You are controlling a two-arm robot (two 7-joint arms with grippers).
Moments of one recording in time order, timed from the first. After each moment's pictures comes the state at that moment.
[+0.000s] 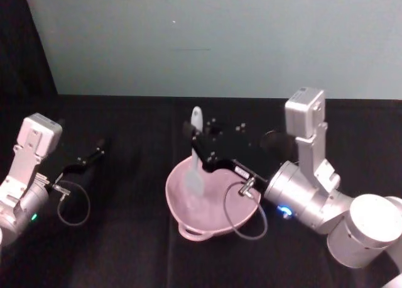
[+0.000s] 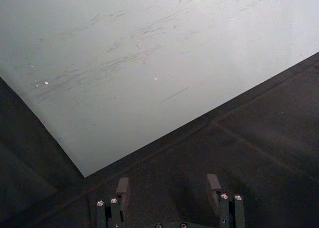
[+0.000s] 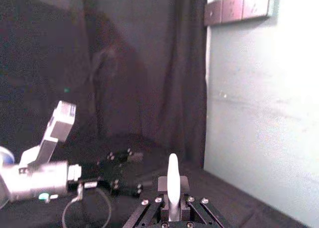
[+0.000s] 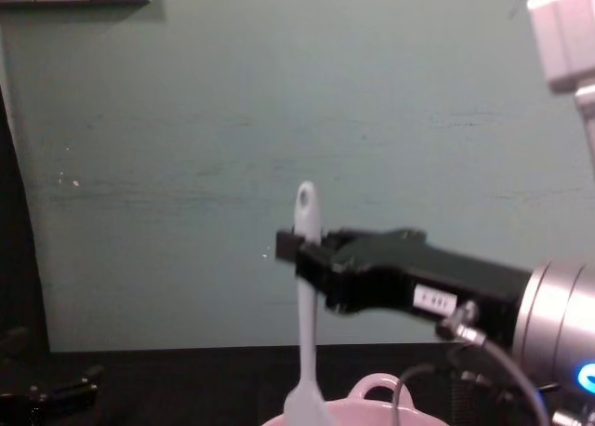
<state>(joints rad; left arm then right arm) -0.20 0.60 0.45 -1.41 -0.25 -0.12 0.03 0.22 0.32 -0.46 -1.63 0.34 -0.04 0.44</state>
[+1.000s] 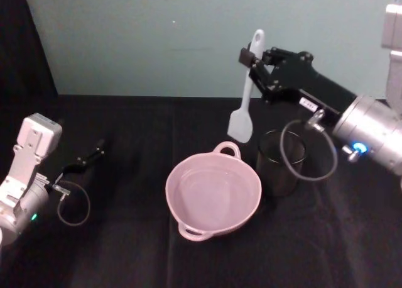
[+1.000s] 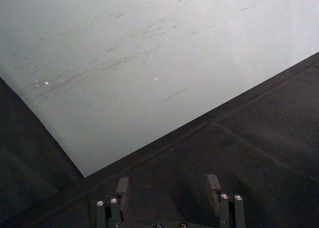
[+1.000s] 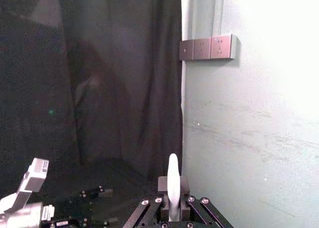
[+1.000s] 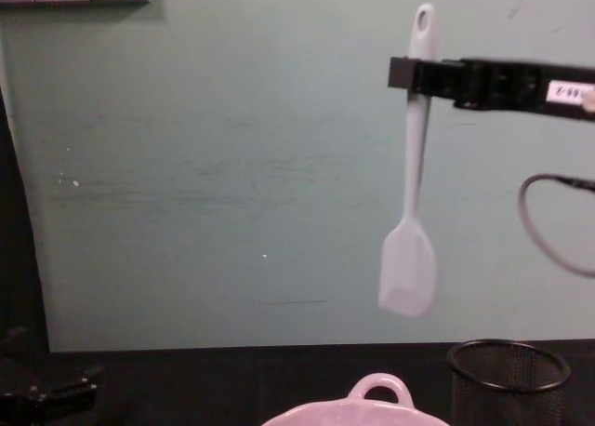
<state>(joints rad) -0.20 0.60 0.45 -1.41 -0.25 -0.12 0.03 0.30 0.48 -0.32 -1.80 0.54 0.13 0.45</state>
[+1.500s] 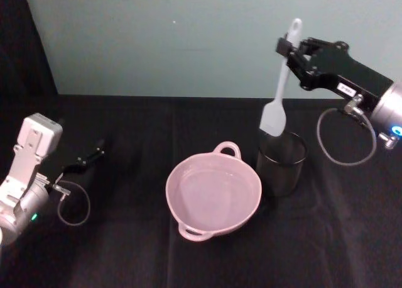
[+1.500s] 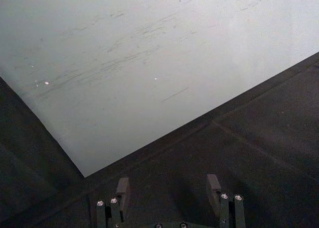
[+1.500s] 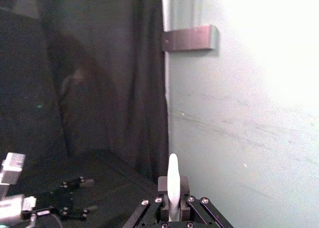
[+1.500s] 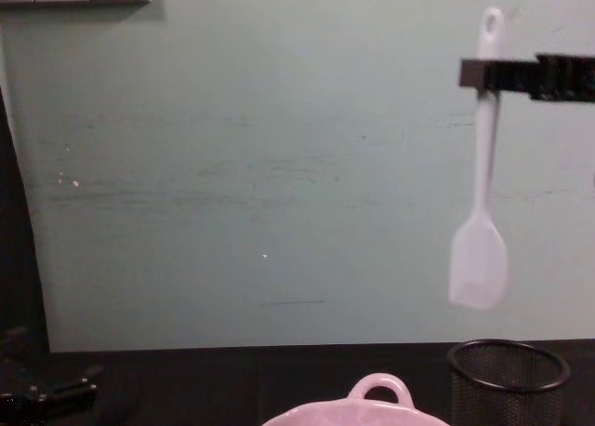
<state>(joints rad) -0.20 0.60 0.45 -1.41 -0.25 -0.12 0.03 0.35 0.57 -0.27 -1.73 0.64 0.17 0.49</state>
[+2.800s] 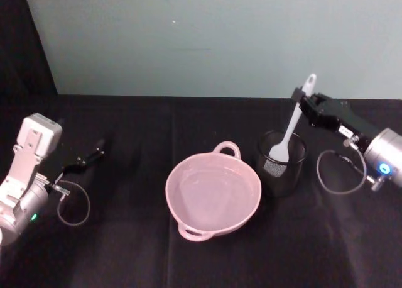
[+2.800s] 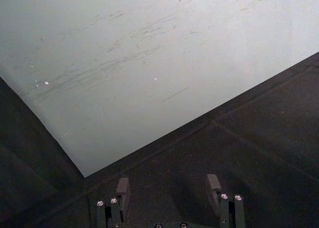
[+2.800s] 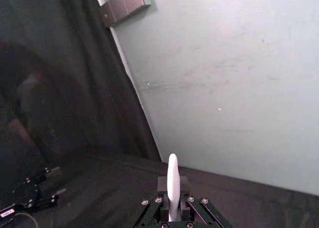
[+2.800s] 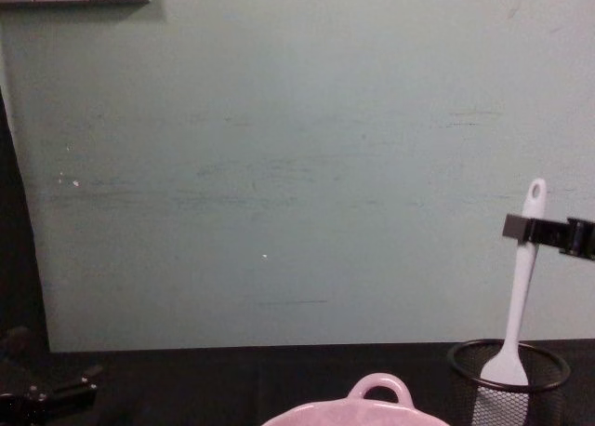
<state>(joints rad) -0.20 0.60 0.45 -1.41 -0.25 -0.12 0.03 0.35 0.51 -0.31 -1.38 0.80 0.07 0.51</state>
